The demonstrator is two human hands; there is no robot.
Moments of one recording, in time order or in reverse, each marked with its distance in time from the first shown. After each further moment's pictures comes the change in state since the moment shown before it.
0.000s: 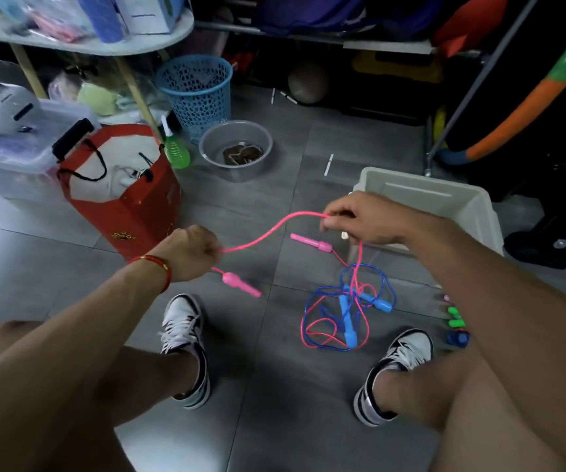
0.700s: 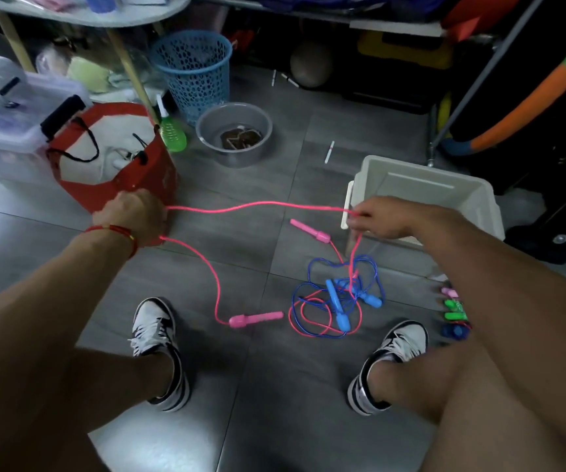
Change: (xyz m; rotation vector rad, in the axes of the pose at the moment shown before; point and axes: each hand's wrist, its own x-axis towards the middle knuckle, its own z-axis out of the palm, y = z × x) left_hand 0.038 -0.079 -0.004 0.177 0.247 -0.301; right_hand 0.017 0.051 0.011 -0.200 -0.170 0.181
